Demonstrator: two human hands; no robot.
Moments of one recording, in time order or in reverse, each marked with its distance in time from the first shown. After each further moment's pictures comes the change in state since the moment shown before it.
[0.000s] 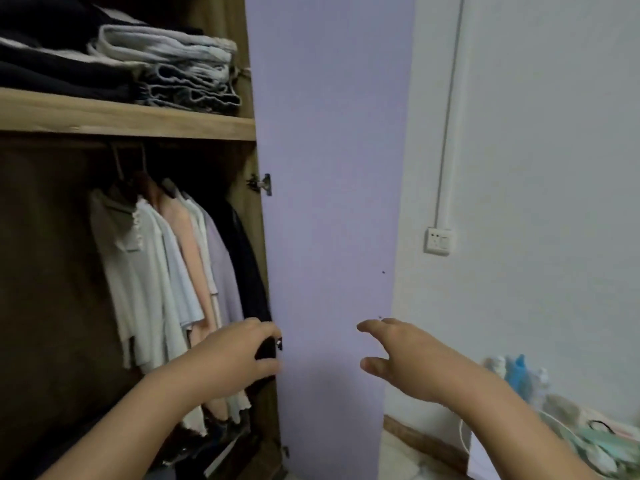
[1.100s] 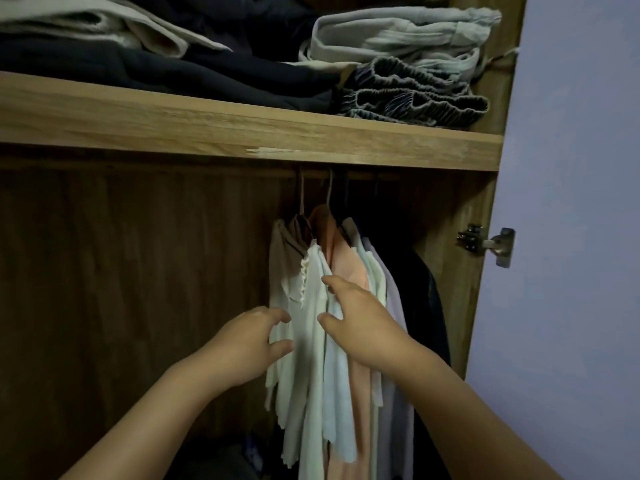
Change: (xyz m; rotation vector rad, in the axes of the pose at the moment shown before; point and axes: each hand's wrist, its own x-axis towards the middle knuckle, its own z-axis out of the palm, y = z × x) left_hand 0.126 -0.253 -0.085 -0.072 0.420 -0.512; right_hand 0.366 -0.201 0.011 0.355 0.094 -0.684
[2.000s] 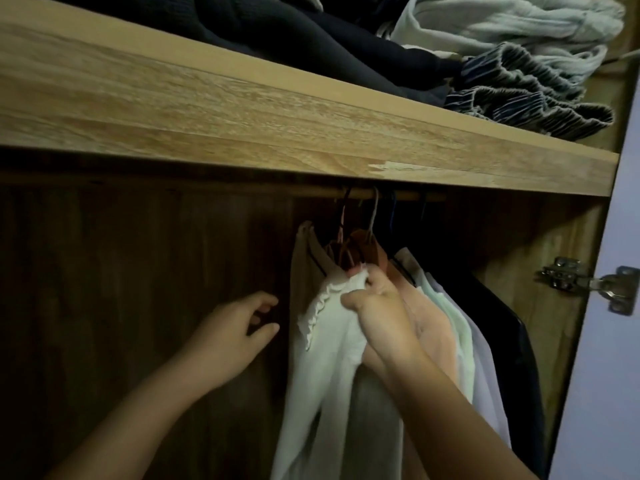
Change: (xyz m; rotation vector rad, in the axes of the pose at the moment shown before) left_hand 0.093 -0.126 -0.052 -0.233 0.274 0.128; right_hand 0.148 -0.026 0.065 1.067 0.388 0.213
